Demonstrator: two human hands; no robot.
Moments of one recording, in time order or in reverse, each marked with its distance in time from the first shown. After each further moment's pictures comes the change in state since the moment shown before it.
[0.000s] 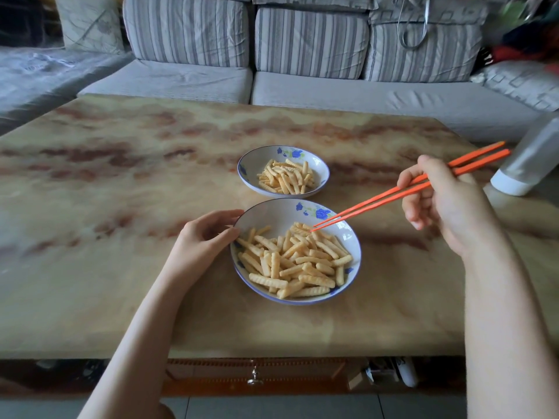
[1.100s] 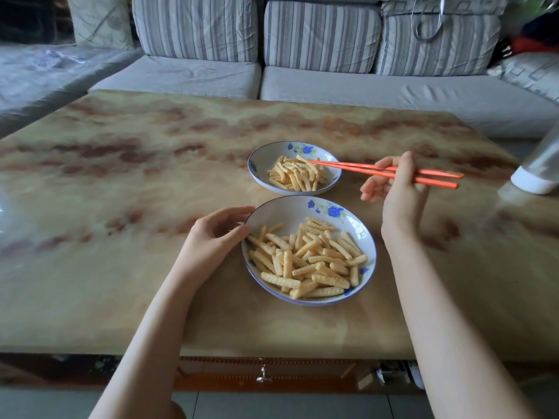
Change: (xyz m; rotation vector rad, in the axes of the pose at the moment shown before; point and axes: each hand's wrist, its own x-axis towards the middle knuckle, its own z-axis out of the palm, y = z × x) left_hand 0.002 -0.001 -0.001 0.013 -0.020 -0.002; right_hand 0.036 0.048 0.075 0.324 0.316 -0.112
